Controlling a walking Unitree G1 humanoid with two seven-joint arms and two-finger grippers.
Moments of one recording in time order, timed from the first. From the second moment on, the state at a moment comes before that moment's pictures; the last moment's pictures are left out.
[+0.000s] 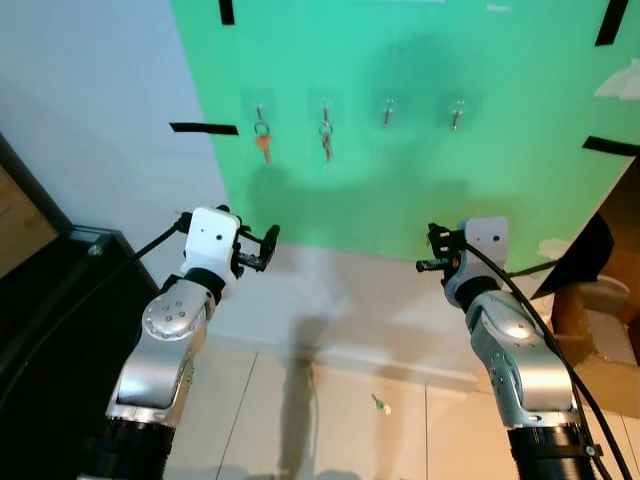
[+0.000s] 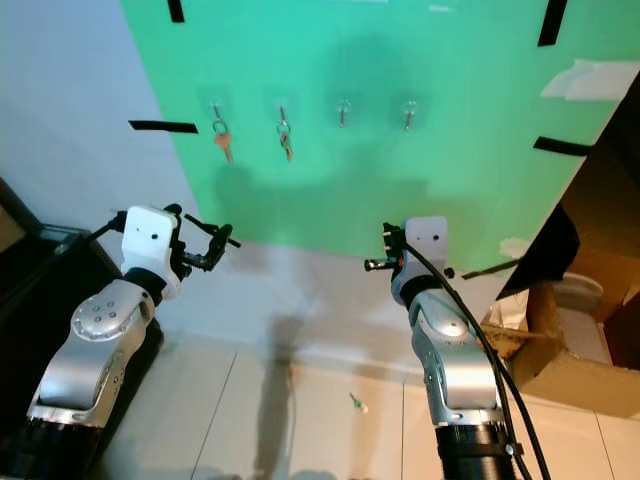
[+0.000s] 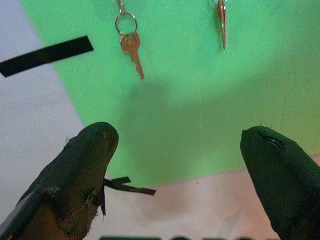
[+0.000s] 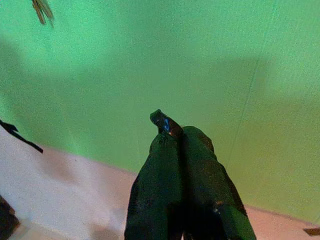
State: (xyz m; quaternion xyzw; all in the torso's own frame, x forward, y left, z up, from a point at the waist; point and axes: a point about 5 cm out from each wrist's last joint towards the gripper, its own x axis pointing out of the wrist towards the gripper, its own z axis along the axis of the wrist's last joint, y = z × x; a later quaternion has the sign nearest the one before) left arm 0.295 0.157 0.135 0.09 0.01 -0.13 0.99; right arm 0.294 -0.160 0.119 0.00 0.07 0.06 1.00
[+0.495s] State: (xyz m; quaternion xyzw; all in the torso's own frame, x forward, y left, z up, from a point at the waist) left arm 0.292 0.159 0.130 0.08 0.02 -0.13 0.99; right arm 0.304 -0.155 0.133 -0.01 0.04 0.07 1.00
